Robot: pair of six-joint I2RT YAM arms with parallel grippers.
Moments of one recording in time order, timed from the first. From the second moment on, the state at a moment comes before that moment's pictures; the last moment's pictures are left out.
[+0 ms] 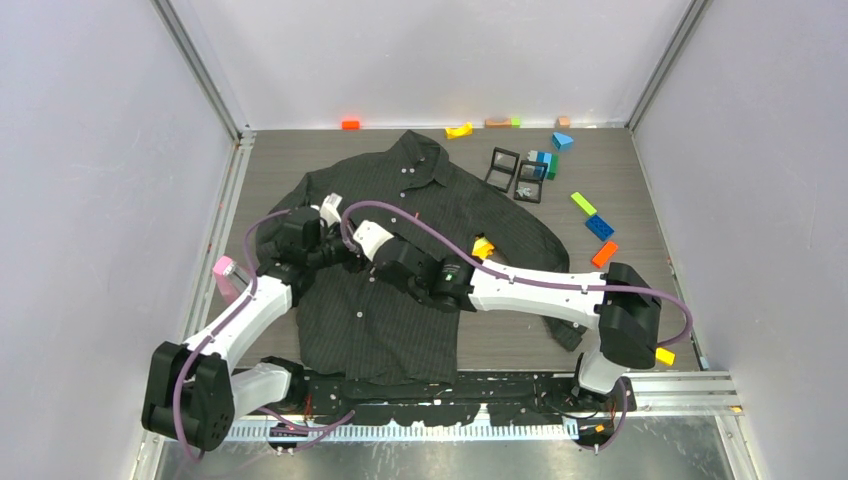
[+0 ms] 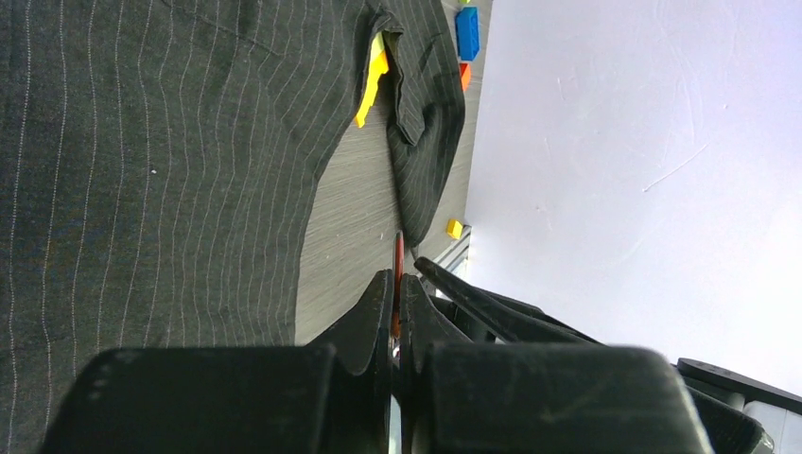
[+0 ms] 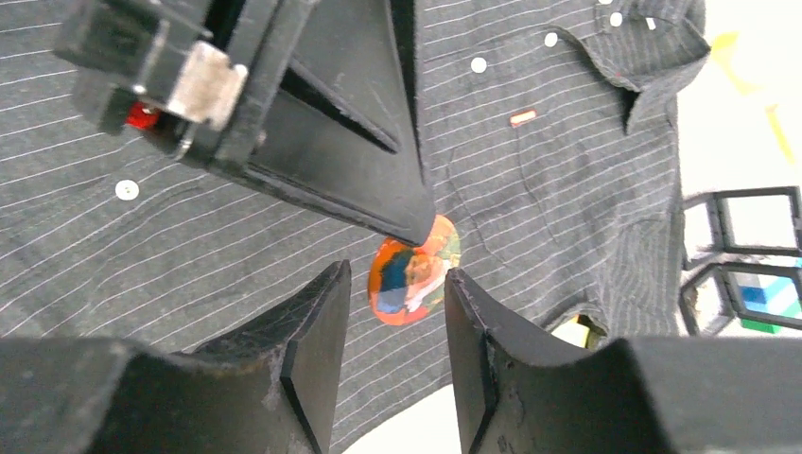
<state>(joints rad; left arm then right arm) -0.29 1.12 0.62 0.01 0.63 -1.06 1.20 1.66 1.30 -0.35 0.50 -0.08</state>
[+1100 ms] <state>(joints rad) -0.24 0.86 0.69 -0.32 0.48 -0.73 0.80 1.38 1.11 -0.19 0.07 0.23</state>
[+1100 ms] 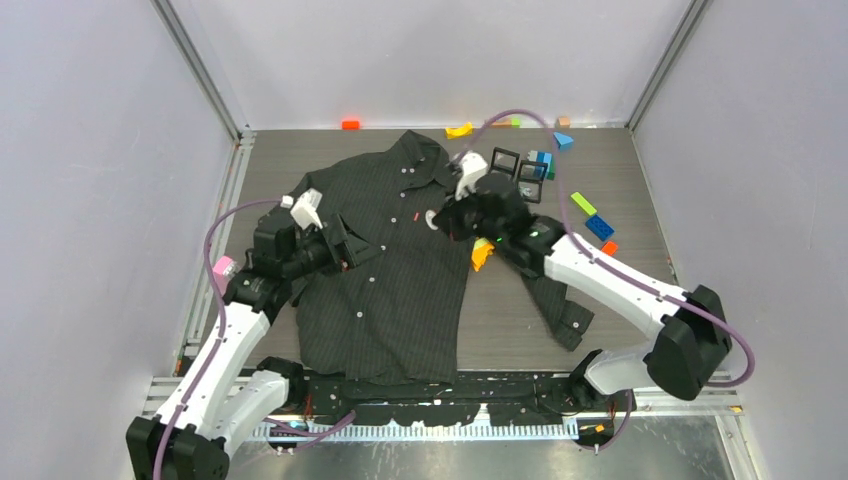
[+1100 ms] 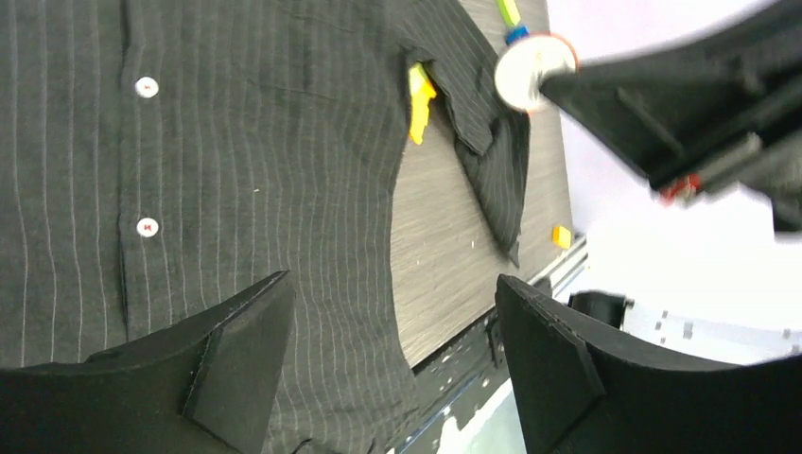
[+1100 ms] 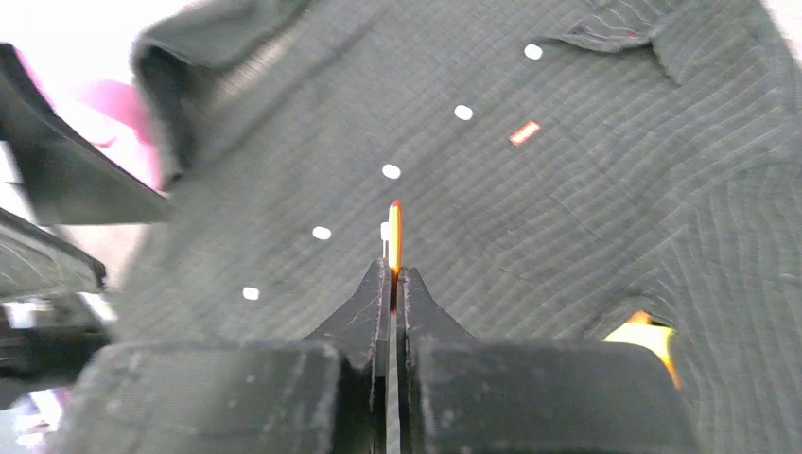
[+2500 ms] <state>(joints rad) -0.38 0.87 0.65 0.32 0.90 -0.99 0.62 1.31 0.99 0.37 -0.95 0.91</state>
